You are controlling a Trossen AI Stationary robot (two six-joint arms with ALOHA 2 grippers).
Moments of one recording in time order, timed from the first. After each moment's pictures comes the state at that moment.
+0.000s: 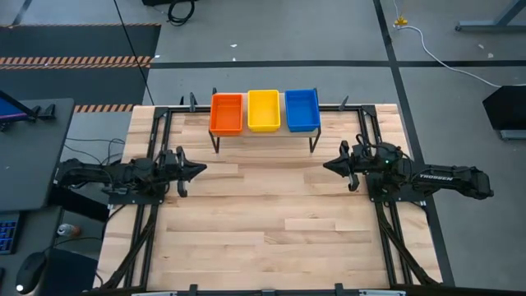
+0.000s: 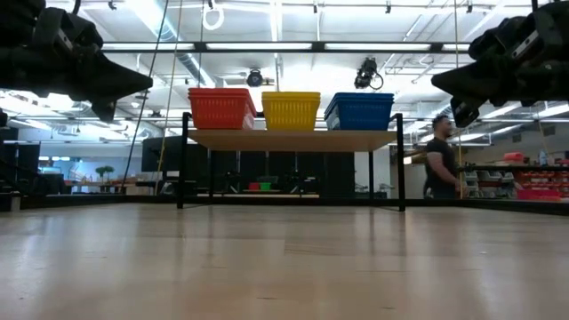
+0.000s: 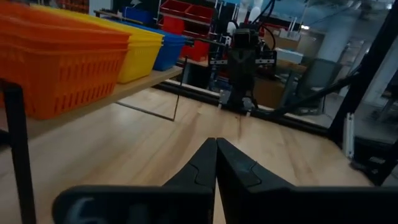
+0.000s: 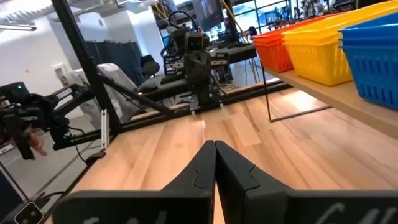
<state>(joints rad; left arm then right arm) -0.09 0.10 0.01 0.10 -0.32 -0.25 -0.27 0.26 0.01 0.28 -0.29 0.27</state>
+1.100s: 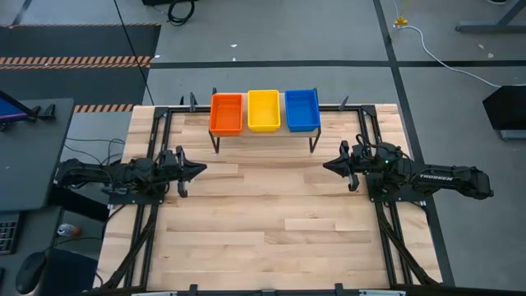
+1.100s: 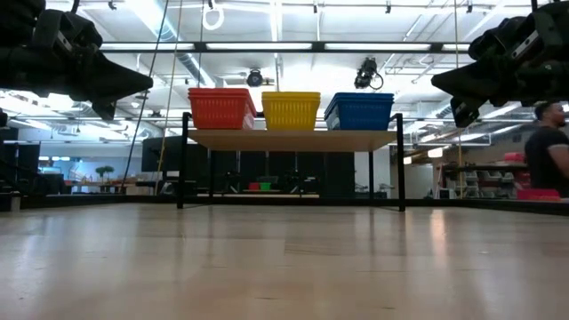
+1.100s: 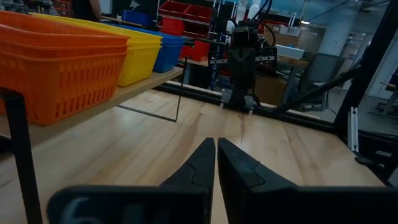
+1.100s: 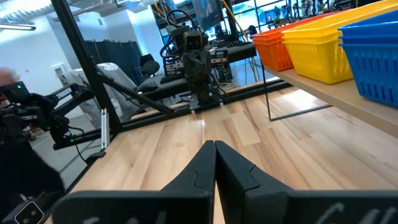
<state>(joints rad) -0.09 0.10 0.01 0.10 -0.32 -0.20 -0.27 0.26 0.01 0.28 -0.29 0.27</state>
